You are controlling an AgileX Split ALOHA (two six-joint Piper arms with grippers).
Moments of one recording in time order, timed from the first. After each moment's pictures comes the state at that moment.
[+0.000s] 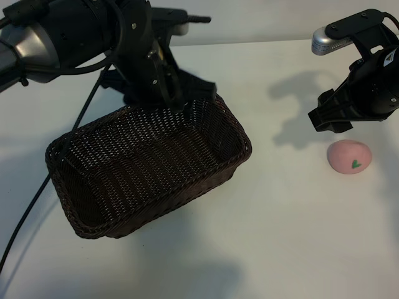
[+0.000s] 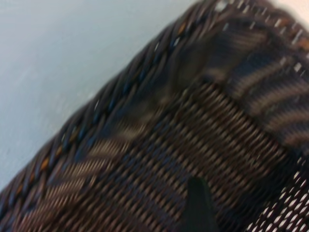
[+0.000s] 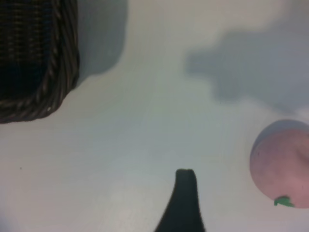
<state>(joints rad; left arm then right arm) -0.59 1.86 -1.48 0.04 0.90 -0.38 0.17 1.50 -1.07 0.19 0.78 -0.22</state>
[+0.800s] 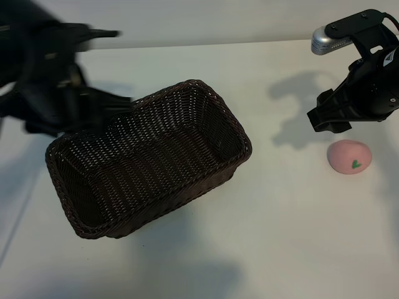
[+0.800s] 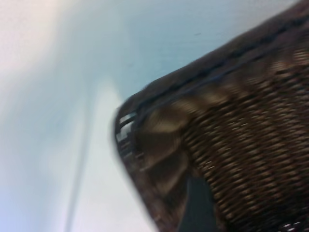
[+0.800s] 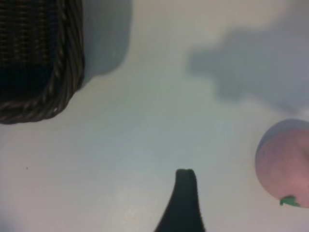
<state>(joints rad) -0.50 1.53 -1.17 0.29 1.04 -0.70 0.17 1.50 -1.07 0.20 0.78 -0.22</state>
